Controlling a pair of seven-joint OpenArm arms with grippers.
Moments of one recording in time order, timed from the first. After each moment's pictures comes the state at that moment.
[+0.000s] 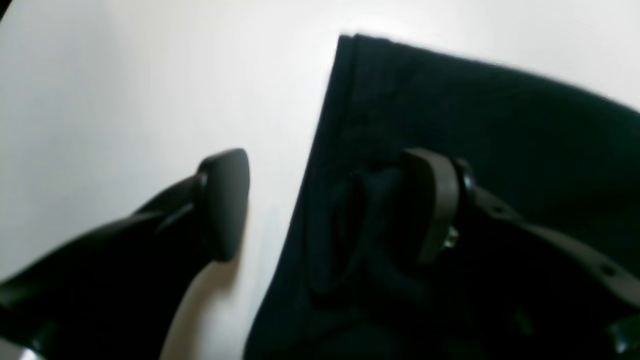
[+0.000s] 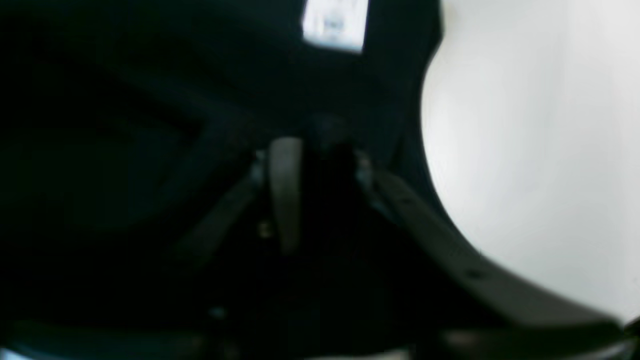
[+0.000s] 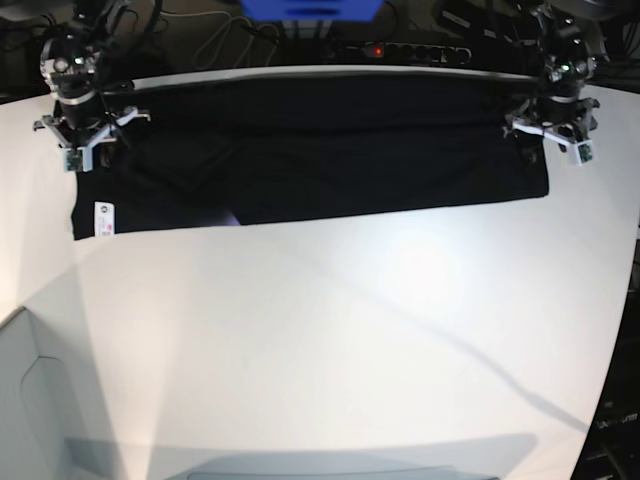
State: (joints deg) left arm 30.1 -13.7 -30.6 97.7 -23.4 -7.1 29.3; right arm -26.5 -0.3 35.2 104.7 -0.8 31.1 -28.7
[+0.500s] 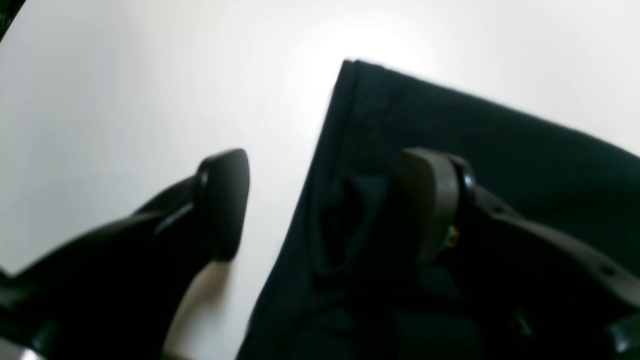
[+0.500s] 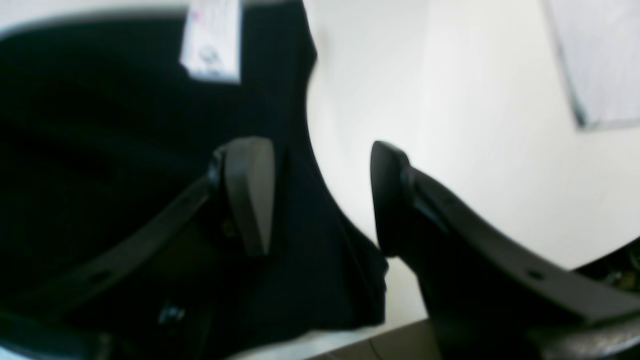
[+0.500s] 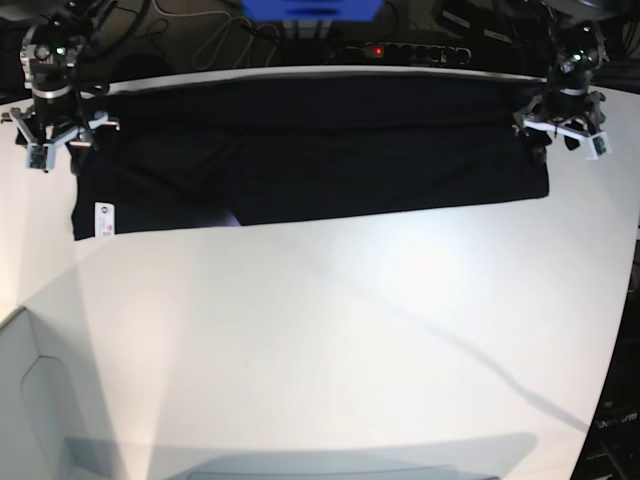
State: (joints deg) left arm 32.9 -13.5 -33.5 101.4 -31.0 -7.1 29.7; right arm -25.4 -4.9 43.4 113.2 -0.9 32.2 -28.4
